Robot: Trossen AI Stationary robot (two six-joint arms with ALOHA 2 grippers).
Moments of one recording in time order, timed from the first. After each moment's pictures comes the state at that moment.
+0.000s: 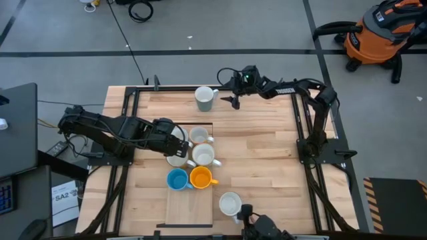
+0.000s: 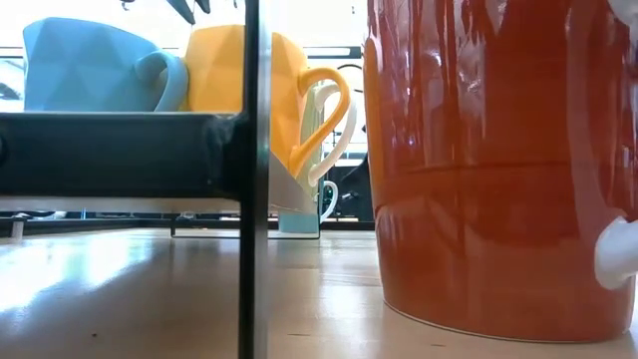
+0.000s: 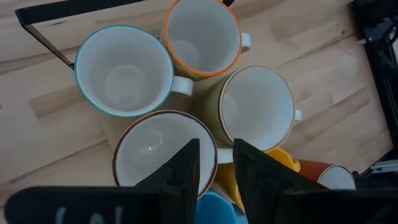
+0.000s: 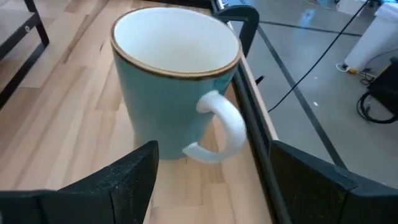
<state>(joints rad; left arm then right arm) -0.29 1.39 1.49 -1.20 -0.34 -1.44 -0.76 1.88 1.04 0.34 -0.52 -0.47</state>
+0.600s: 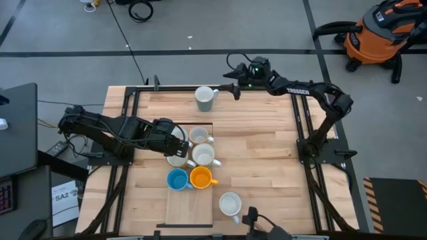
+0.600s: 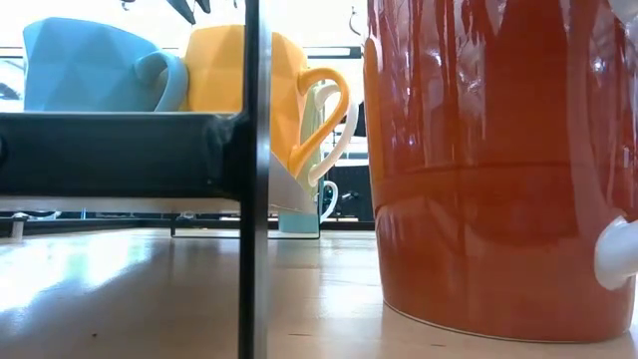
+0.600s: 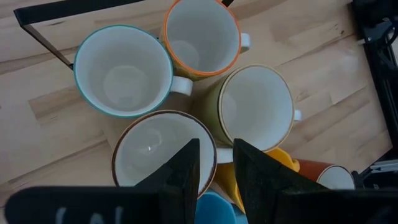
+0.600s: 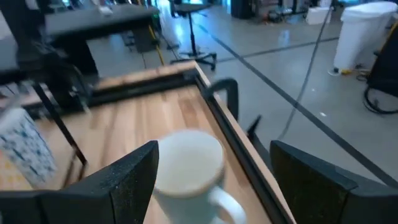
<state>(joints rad) -0.29 1.39 1.49 -1.20 -0.34 -1.44 -0.74 1.67 1.05 0.36 -0.52 -0.04</state>
